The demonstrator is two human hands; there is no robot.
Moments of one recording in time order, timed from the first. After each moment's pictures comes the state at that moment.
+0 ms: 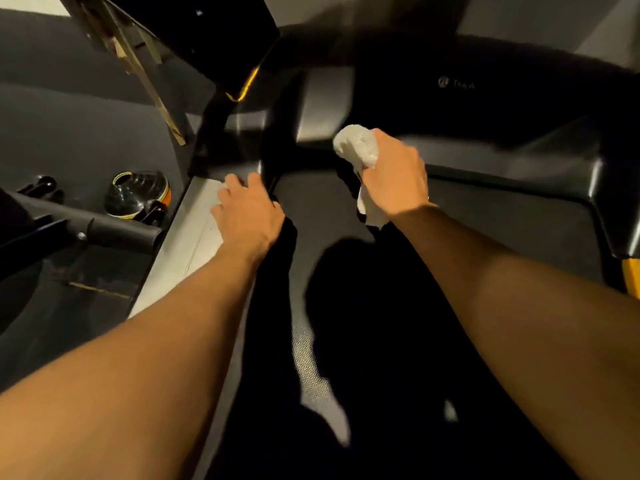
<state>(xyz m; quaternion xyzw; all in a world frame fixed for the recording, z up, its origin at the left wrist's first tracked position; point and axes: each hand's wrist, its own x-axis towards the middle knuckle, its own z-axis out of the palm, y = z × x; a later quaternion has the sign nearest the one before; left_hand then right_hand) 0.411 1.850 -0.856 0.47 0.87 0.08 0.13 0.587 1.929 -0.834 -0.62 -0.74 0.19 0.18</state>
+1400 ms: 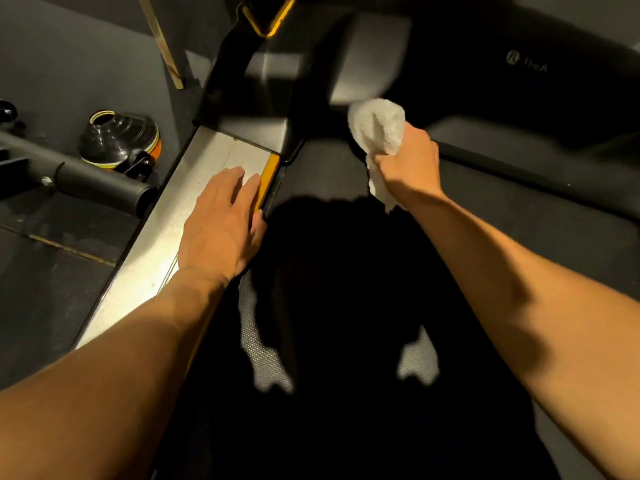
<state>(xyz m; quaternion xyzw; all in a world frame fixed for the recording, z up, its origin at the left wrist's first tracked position) 0.341 1.787 -0.924 0.64 0.76 0.08 0.07 0.546 1.956 -0.897 -0.62 -0.72 0.26 0.17</state>
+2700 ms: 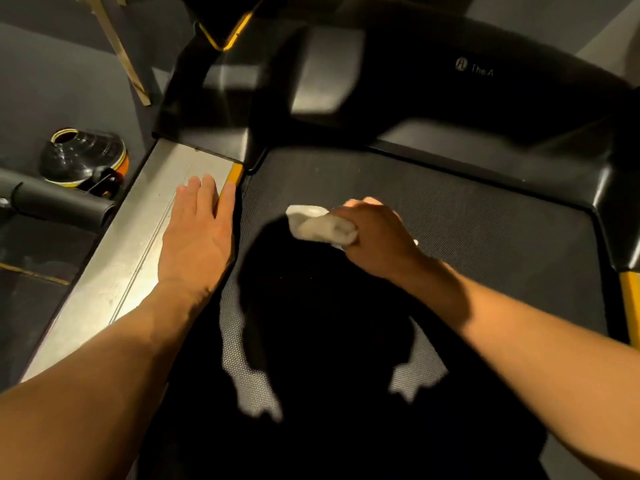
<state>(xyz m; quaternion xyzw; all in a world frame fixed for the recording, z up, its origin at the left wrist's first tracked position) 0.356 1.793 -0.946 0.66 0.75 0.01 -0.03 0.596 1.889 -0.922 -0.40 -0.90 0.18 0.05</state>
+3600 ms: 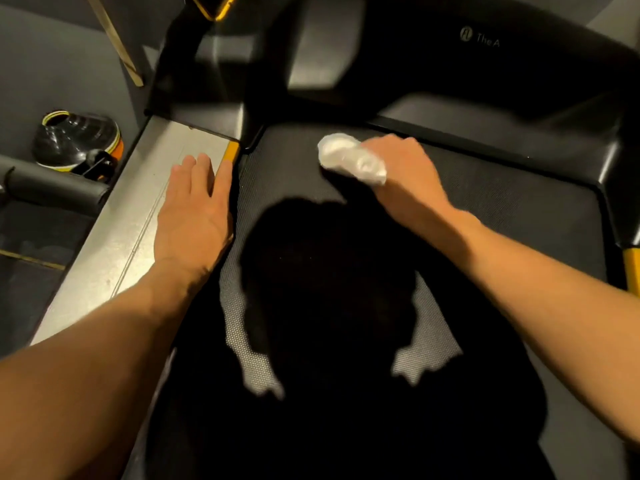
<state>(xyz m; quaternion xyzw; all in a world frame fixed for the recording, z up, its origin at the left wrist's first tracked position) 0.359 1.796 -0.939 0.66 0.75 0.02 -0.02 0.613 1.924 -0.904 -0.47 -0.87 0.10 0.08</state>
